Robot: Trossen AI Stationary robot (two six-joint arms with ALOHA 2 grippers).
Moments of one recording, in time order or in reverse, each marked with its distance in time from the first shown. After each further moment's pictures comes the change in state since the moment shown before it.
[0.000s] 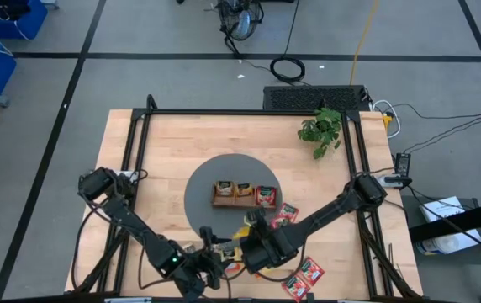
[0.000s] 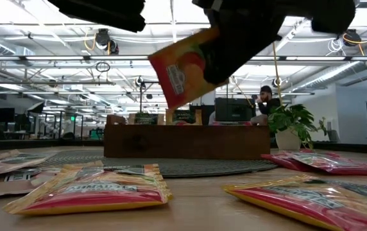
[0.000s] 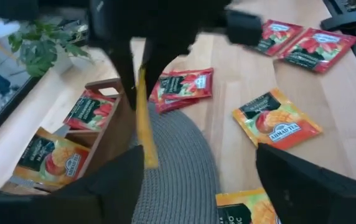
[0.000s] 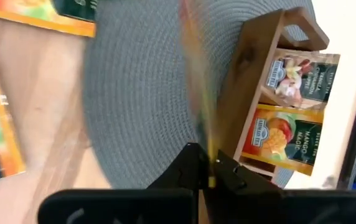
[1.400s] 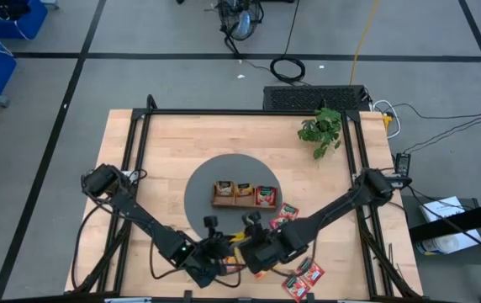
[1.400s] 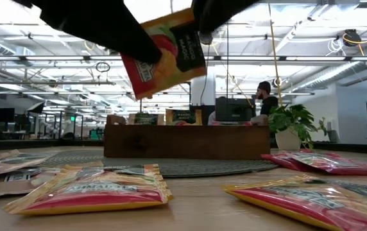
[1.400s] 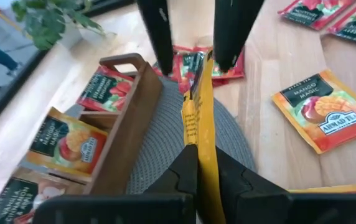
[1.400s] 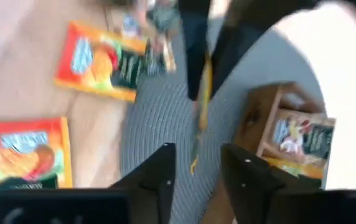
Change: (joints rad) left arm 0.094 0.000 0.002 -0.103 0.059 -0.052; right arm 0.018 -0.131 -0.062 0.265 -0.140 -0.126
